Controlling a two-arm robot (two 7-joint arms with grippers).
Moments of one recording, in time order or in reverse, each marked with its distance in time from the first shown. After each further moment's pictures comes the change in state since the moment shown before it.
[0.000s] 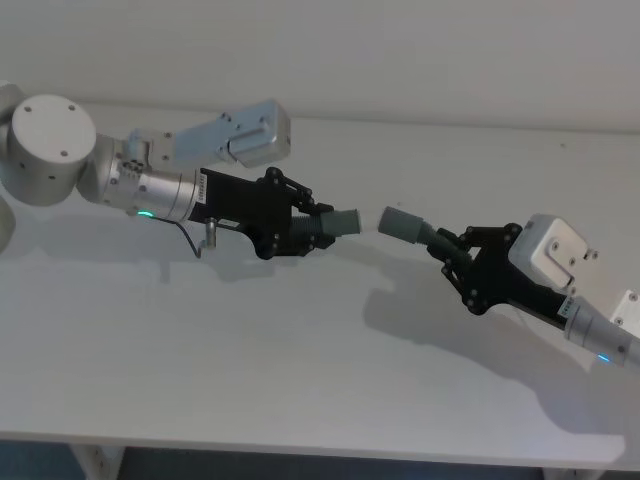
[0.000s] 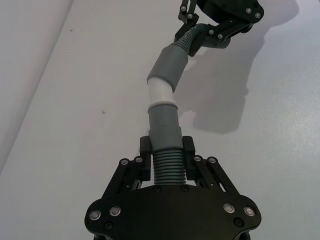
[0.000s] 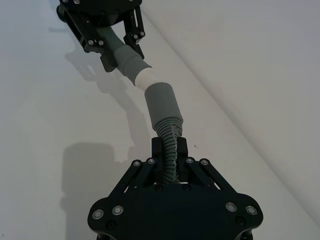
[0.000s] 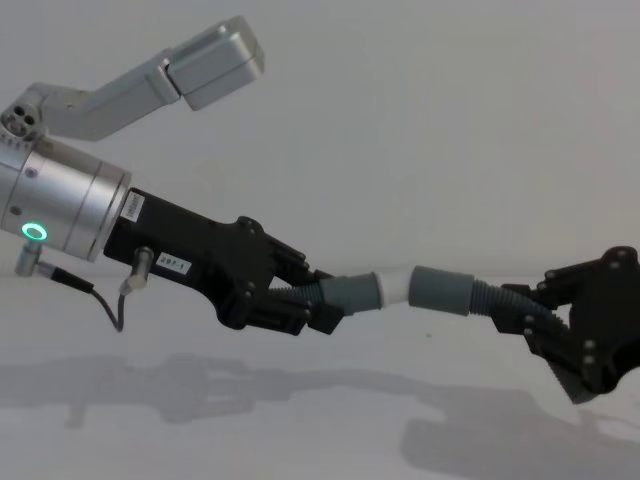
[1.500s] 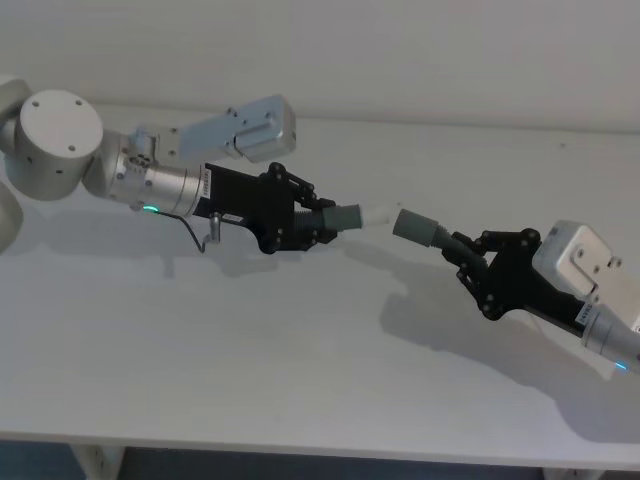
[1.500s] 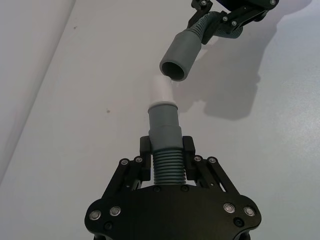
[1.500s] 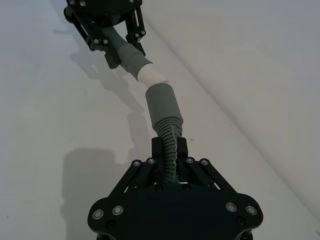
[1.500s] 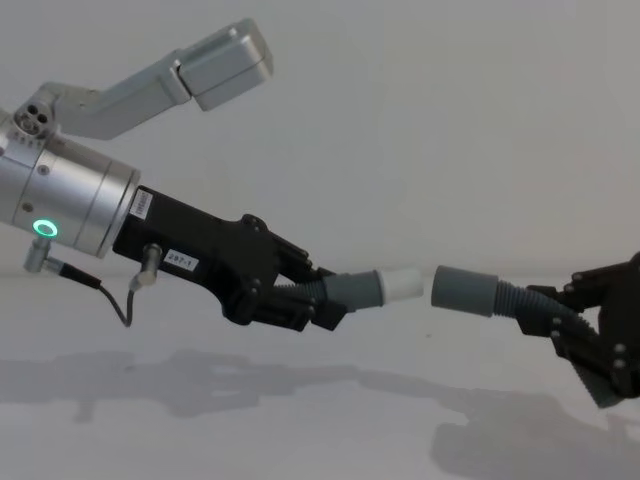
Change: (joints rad) left arm -0.016 -0.018 0.006 0.026 0.014 0.003 0.006; right arm -0.033 0.022 0.032 -0.002 0.032 -0.034 0.006
